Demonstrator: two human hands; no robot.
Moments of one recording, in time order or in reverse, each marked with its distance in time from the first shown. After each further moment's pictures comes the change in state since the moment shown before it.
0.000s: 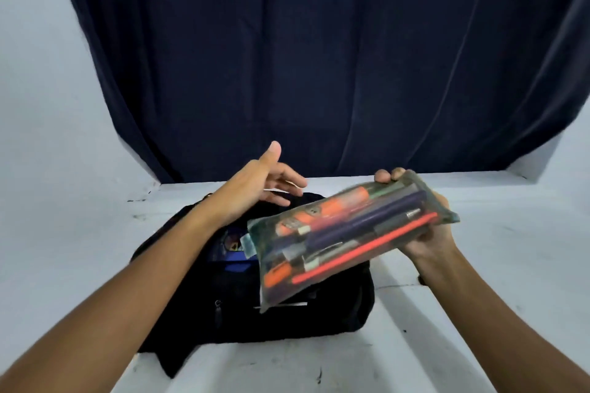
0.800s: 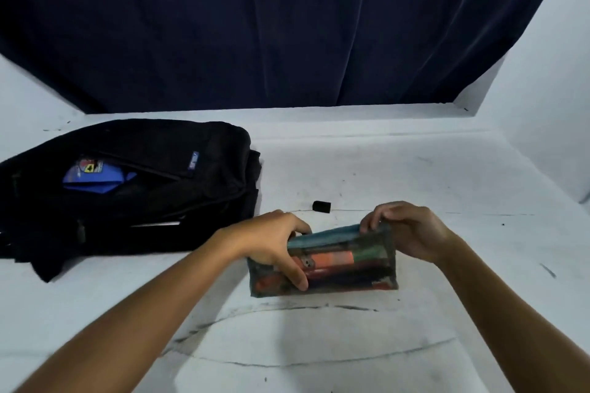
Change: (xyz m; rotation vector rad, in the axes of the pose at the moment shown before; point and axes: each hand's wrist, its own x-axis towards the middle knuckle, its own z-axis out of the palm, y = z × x) left_hand 0.017 -0.033 0.282 0.637 -0.530 -0.269; right_hand -0.136 -0.123 -0.241 -0.394 -0.047 0.605
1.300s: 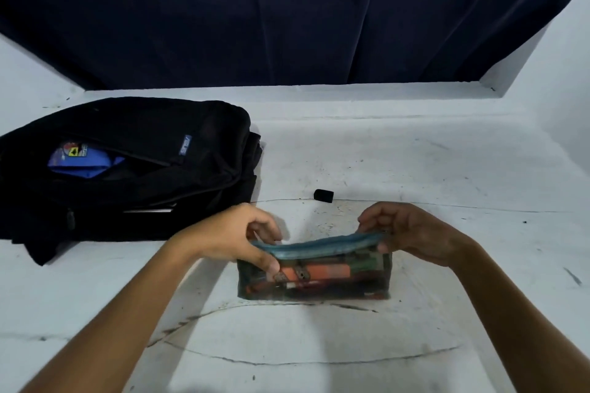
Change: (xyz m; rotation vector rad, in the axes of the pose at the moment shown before) left_hand -0.020 -0.035 0.004 -0.312 0.093 -0.140; right_hand 0.006 0.012 -0.029 -0.274 -0.084 0.108
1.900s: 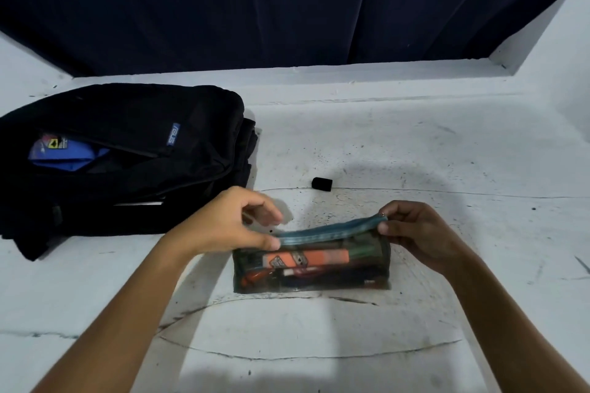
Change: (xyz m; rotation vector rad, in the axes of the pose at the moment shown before) left_hand 0.006 0.006 0.004 -0.113 0.149 0.081; right_hand -0.004 0.027 0.010 0.257 0.263 -0.119
